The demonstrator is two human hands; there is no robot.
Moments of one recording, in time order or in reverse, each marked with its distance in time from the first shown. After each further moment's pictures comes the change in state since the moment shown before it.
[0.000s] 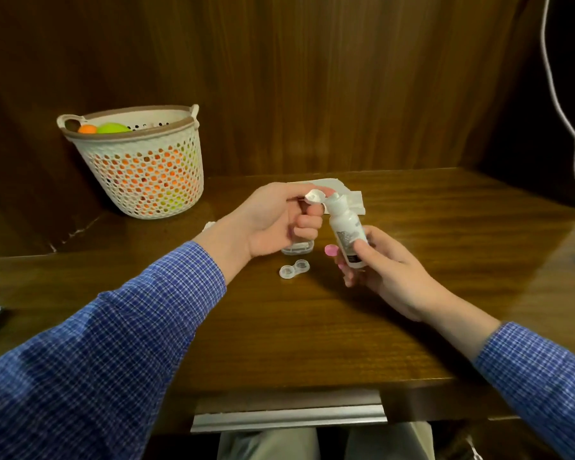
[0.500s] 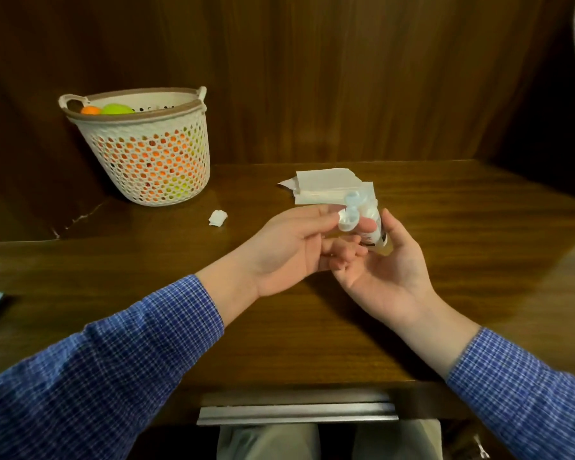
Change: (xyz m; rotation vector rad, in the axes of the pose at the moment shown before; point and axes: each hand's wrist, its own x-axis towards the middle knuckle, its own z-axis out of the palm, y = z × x) left_hand -0.031 -0.042 0.009 0.071 -0.136 0.146; right_hand 0.007 -0.006 0.051 1.268 0.141 0.309
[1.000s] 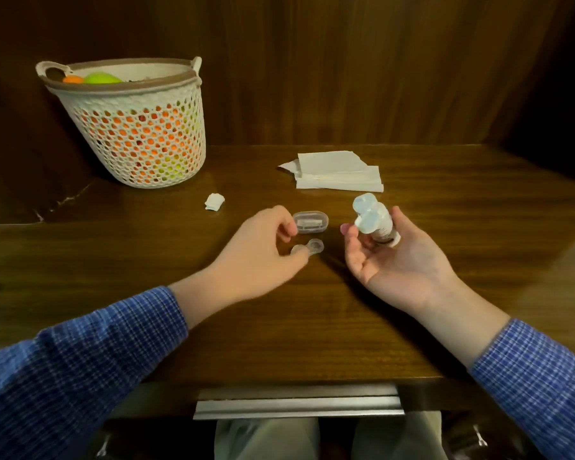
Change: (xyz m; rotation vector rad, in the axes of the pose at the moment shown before) left_hand -0.023 -0.031 -0.047 1.171 0.472 -0.025; right_hand 0.011 -0.018 -0.005 -0.062 0.381 -0.020
